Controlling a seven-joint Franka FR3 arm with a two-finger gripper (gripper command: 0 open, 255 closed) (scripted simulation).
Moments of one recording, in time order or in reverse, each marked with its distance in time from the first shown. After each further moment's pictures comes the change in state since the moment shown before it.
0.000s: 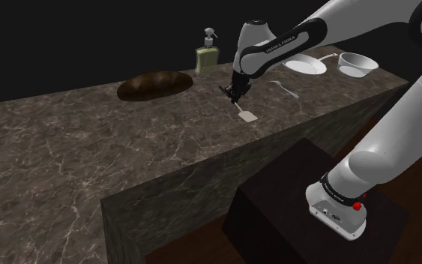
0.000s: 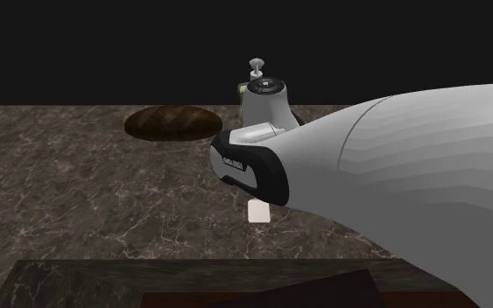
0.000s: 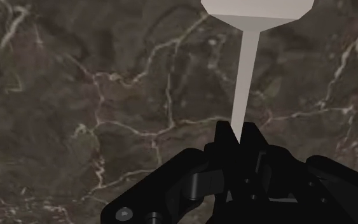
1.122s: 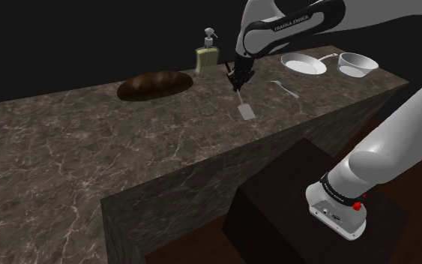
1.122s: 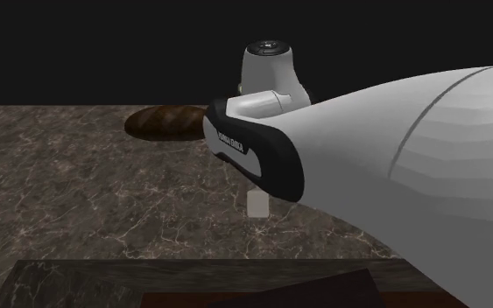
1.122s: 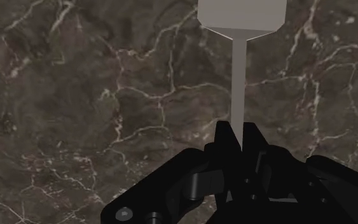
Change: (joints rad) arm 0.000 -0.093 0.001 0.080 0.020 -0.171 -0.015
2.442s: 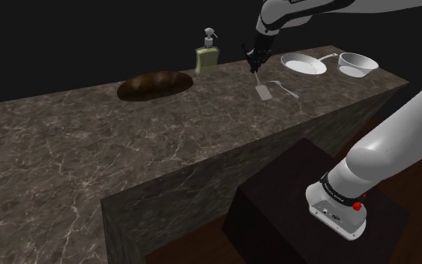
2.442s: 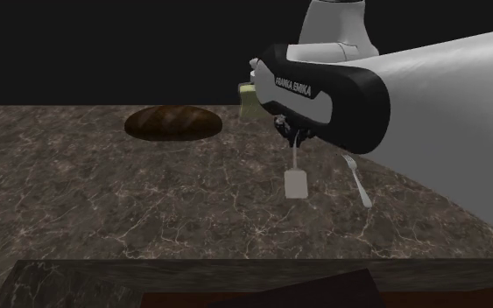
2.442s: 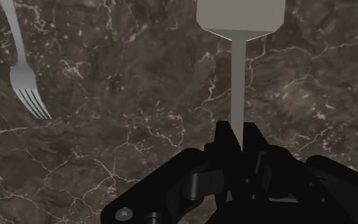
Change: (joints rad) arm -0.088 -0.023 -0.108 0.128 0.012 -0.150 -0.202
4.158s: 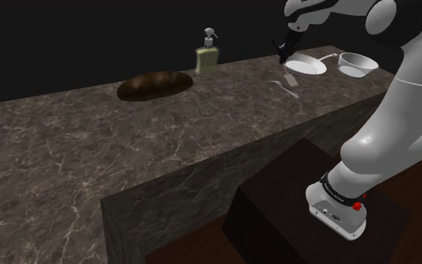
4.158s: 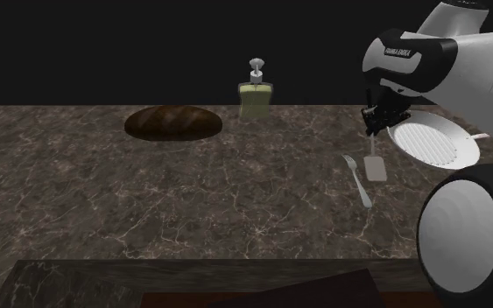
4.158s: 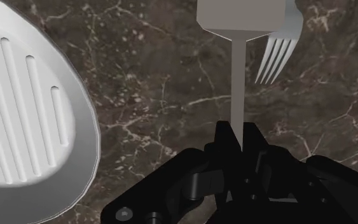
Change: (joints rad) arm -0.240 0.348 -0.197 0.369 0.084 -0.031 -0.466
